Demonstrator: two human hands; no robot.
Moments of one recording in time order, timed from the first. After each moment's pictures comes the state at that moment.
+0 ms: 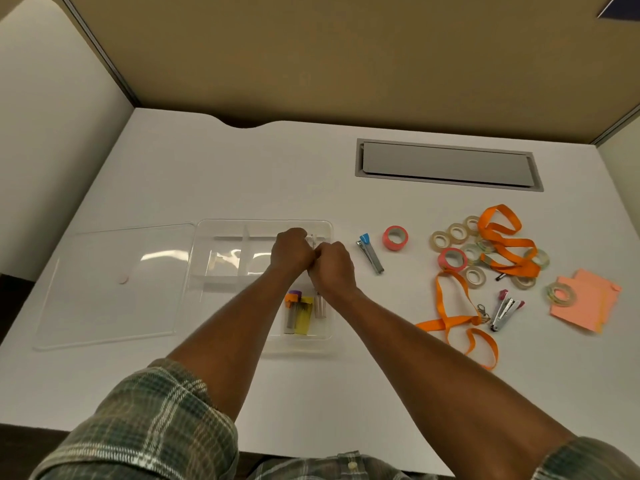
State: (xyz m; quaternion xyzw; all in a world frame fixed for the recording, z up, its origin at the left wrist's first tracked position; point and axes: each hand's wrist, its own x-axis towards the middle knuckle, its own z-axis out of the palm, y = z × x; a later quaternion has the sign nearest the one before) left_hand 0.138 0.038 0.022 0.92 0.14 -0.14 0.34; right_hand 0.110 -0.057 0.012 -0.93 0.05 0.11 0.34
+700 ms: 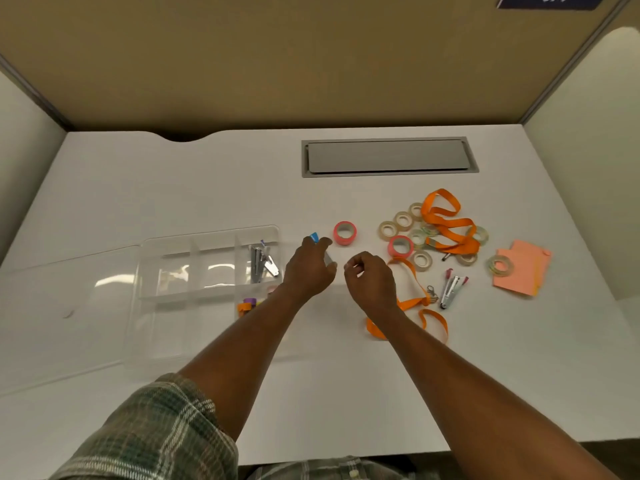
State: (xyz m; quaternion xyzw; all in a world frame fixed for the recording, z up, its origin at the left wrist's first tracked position) left_hand 0.114 -0.080 0.006 0.95 -0.06 -0.13 0.28; right_hand 0.068 -0.217 0.014 -0.91 0.15 0.01 0.38
